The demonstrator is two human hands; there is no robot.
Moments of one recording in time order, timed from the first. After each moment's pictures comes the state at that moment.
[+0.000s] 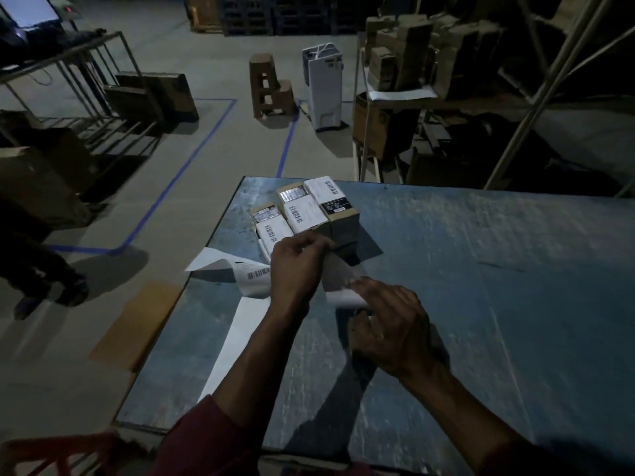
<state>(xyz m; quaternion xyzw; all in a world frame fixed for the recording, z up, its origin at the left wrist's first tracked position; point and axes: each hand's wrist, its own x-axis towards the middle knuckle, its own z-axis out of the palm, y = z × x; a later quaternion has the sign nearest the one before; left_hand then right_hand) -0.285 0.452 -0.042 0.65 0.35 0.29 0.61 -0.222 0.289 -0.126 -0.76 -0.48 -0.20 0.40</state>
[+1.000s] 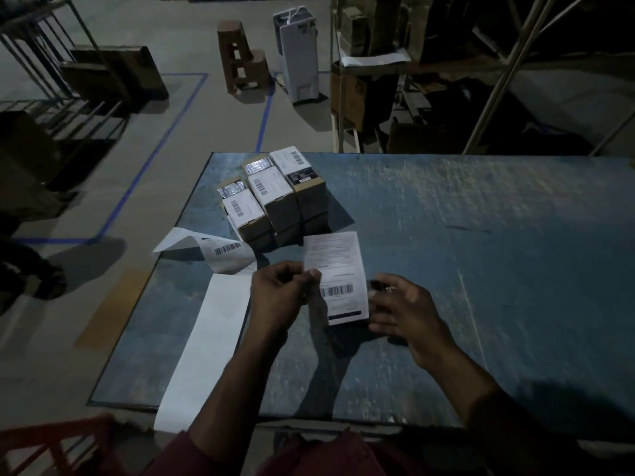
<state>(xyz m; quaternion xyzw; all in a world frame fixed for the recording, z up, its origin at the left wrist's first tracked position) -0.319 0.393 -0.092 0.64 0.36 0.19 0.65 -0.214 0.214 -0.119 -0.68 -0.04 0.35 0.64</state>
